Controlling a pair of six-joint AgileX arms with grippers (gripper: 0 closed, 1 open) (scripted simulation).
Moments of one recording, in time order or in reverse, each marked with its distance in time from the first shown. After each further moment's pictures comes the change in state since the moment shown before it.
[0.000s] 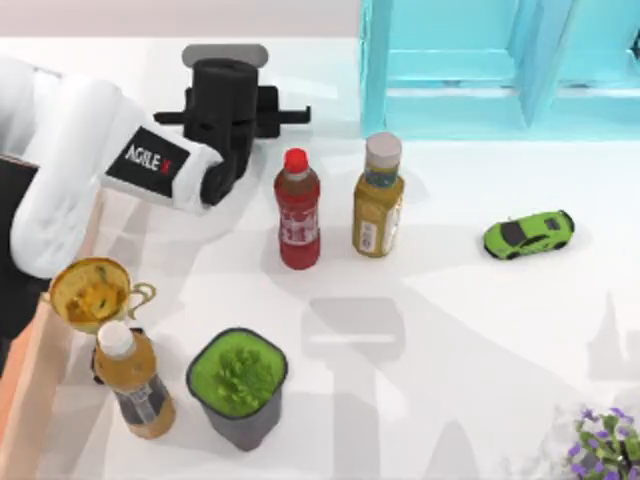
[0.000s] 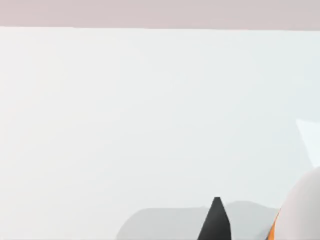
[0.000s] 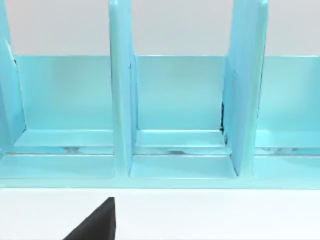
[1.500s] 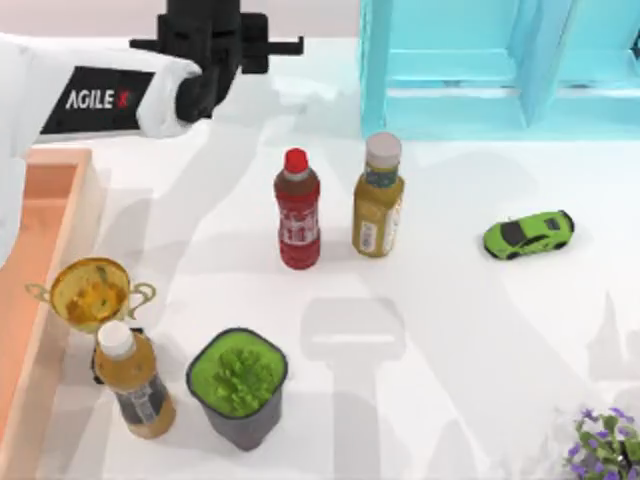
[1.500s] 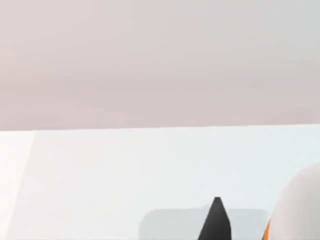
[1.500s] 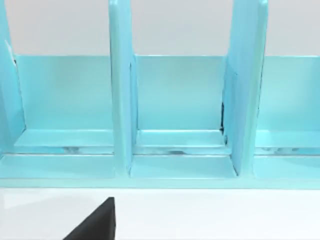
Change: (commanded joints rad) left arm 0.015 -0.230 0.040 -0.294 0.019 0.033; right arm 0.000 0.000 0.000 0.000 0.000 0.000
